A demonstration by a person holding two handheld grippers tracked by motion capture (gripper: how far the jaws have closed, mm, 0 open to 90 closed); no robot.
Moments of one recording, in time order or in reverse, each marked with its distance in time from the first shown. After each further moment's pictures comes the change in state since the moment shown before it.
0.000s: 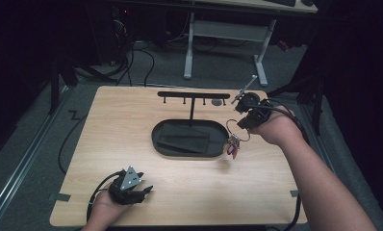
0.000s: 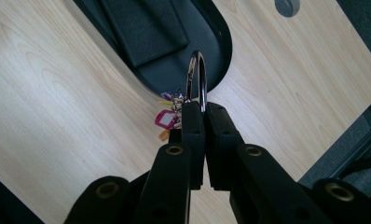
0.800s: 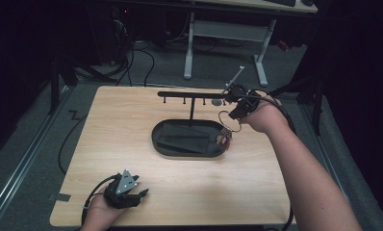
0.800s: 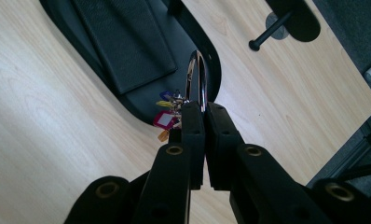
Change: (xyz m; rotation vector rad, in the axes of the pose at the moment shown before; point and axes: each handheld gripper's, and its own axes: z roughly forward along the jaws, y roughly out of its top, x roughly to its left) left arm -0.001 -0.011 -0.010 0.018 0.020 -0.003; right arm -0.012 0.035 0.017 -0.005 -0.012 -0.016
